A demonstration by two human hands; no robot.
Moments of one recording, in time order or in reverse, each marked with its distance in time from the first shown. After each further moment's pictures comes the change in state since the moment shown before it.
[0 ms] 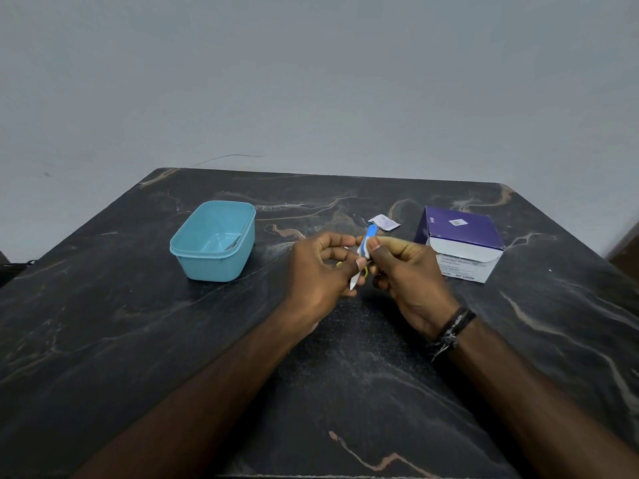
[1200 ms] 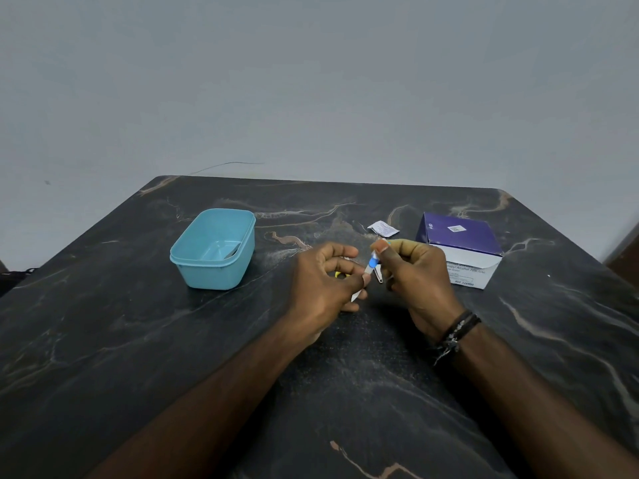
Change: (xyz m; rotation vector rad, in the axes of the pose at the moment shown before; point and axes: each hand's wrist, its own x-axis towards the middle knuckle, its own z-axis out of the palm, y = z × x) left_hand -0.002 -0.002 0.004 -0.029 -0.032 -0.080; right_hand 0.004 -0.008 -0.004 -0.208 0.160 -0.096
